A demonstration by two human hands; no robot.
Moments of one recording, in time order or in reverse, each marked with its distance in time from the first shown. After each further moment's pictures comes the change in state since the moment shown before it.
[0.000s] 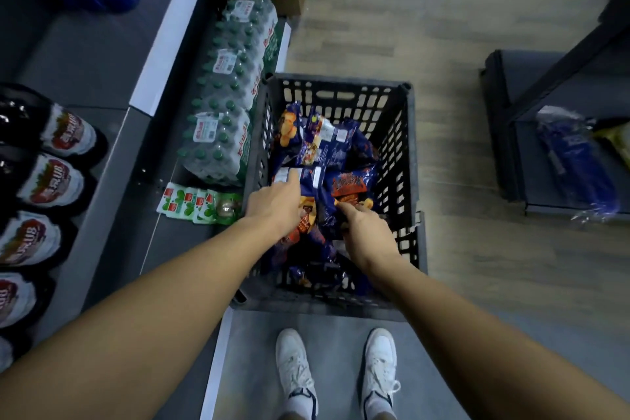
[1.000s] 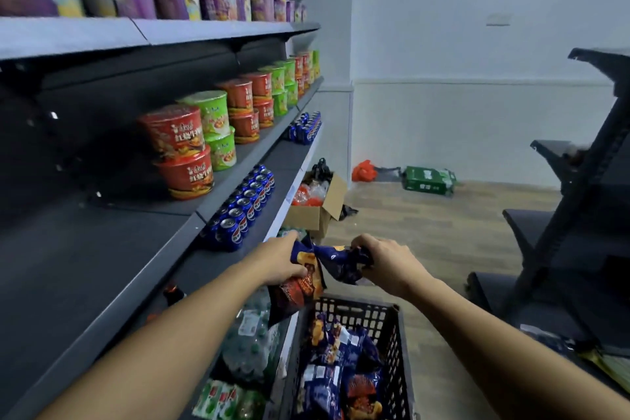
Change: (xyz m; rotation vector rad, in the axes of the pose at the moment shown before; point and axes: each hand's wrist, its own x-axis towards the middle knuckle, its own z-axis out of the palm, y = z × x) left_hand -0.156 -0.039 -0.344 -0.212 0.286 0.076; right_hand -0.094 -0.171 -0.356 -0.244 0.414 -0.423
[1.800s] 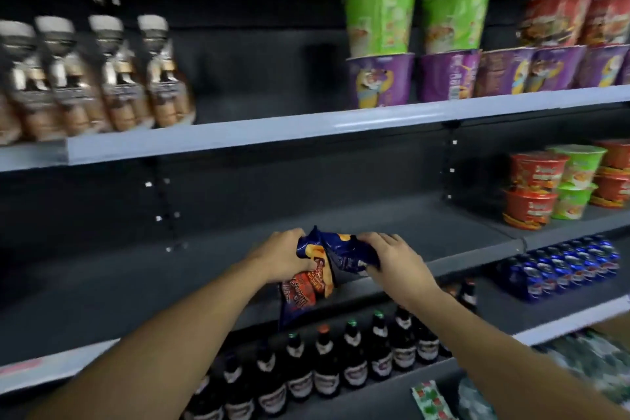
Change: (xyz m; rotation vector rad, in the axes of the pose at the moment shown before) left_hand -0.532 -0.085 -0.054 -0.151 0.593 -0.951; right_hand -0.150 -0.398 -0.006 0.363 0.037 -1.071
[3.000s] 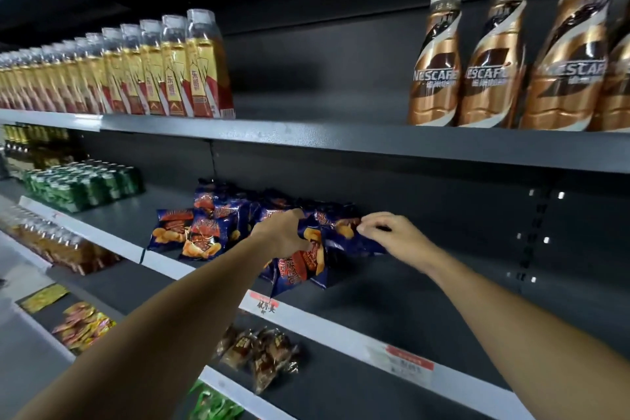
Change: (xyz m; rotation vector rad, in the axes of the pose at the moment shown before) left_hand -0.257 -0.521 -0.270 0.198 0.293 -0.719; right_hand 0.214 -0.586 0.266 0.895 -0.589 -0.335
